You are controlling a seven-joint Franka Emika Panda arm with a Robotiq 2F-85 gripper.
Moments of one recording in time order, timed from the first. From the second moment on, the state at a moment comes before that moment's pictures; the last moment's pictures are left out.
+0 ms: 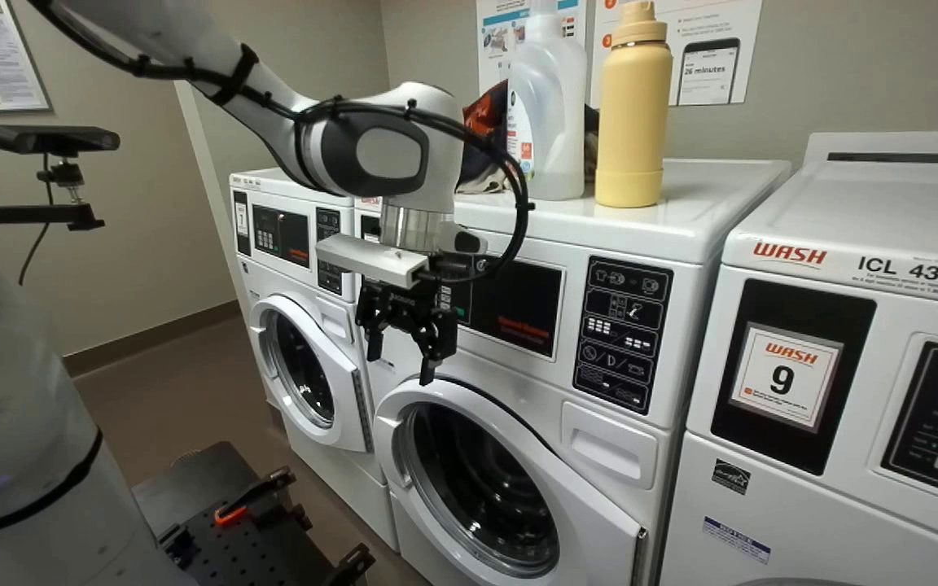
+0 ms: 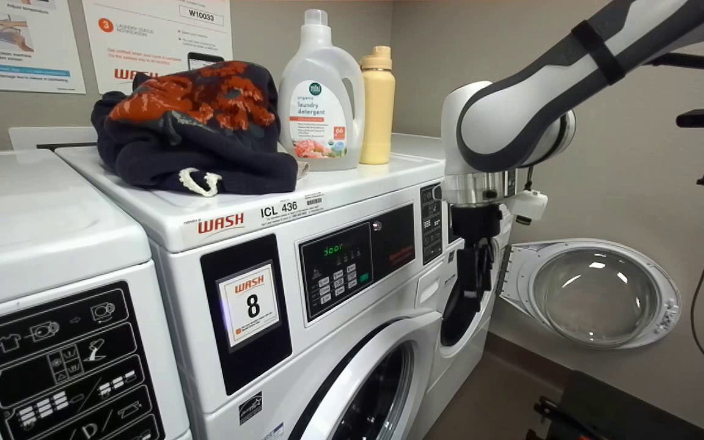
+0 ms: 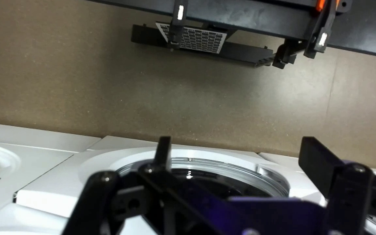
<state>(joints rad) -0.05 -0.28 -0.15 -2.61 -0.04 2.10 -0.32</state>
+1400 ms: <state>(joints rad) 0.09 0.09 0.08 -2.76 0.55 3.02 0.09</state>
